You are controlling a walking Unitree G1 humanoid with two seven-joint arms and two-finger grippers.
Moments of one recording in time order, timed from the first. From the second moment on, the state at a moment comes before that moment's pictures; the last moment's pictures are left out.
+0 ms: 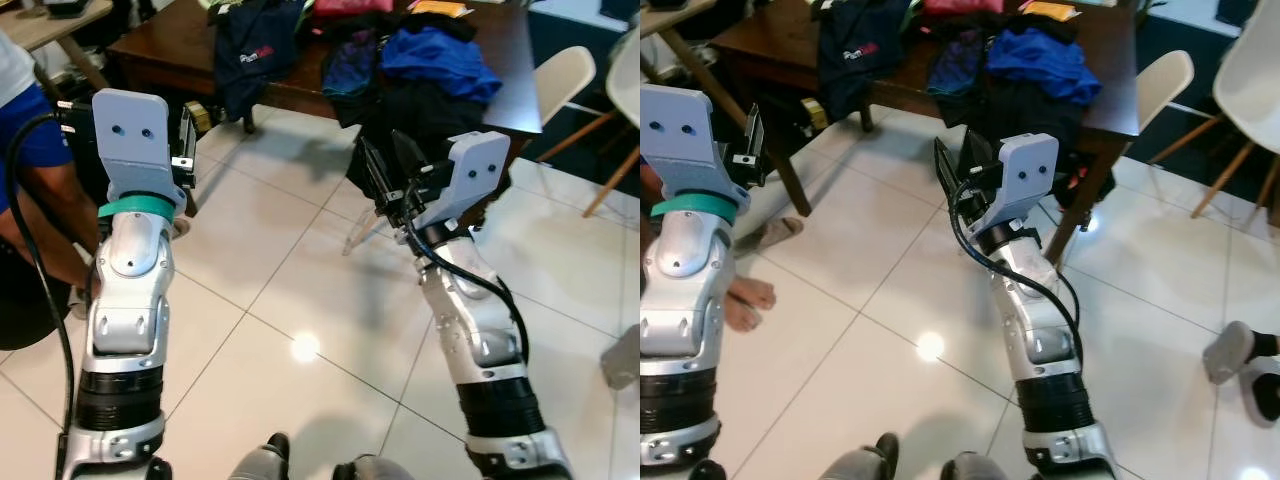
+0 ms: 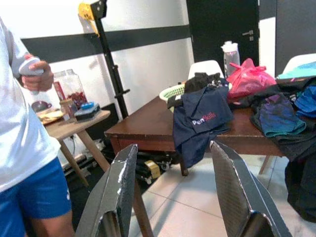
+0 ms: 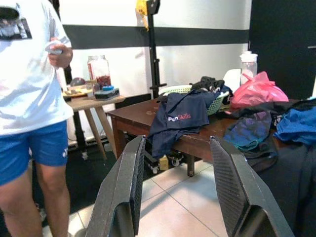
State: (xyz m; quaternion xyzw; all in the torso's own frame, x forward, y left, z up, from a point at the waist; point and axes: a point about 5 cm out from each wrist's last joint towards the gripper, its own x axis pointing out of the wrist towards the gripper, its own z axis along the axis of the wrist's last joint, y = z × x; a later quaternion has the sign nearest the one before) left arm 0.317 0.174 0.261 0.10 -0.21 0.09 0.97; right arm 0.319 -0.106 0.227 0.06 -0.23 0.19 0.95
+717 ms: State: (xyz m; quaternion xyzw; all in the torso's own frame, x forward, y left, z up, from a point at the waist) left arm 0.316 0.181 0.265 0.10 -0.21 0.10 0.97; right arm 0.318 -0.098 0.229 0.07 -0.24 0.20 0.95
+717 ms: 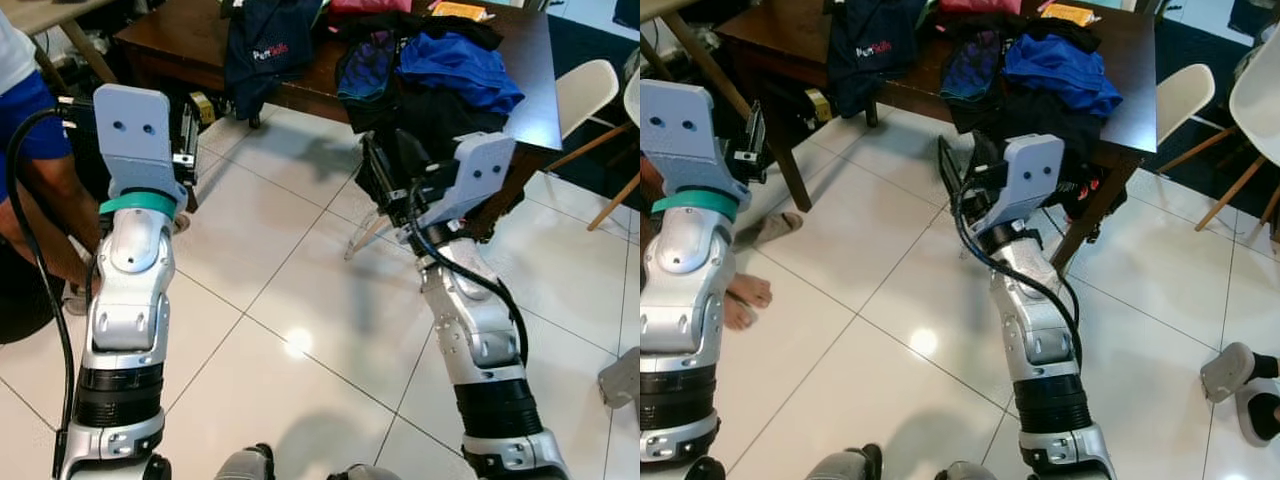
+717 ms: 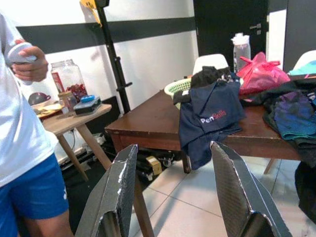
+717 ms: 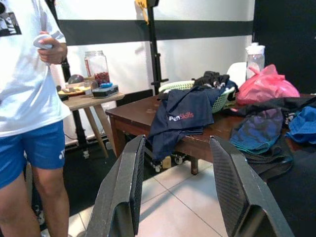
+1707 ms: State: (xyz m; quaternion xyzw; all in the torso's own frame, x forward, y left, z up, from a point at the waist) left arm 0.317 0.175 0.267 0.09 -0.21 0.07 0.97; right arm 0.329 -0.117 0.234 -0.05 -0.25 0.15 0.96
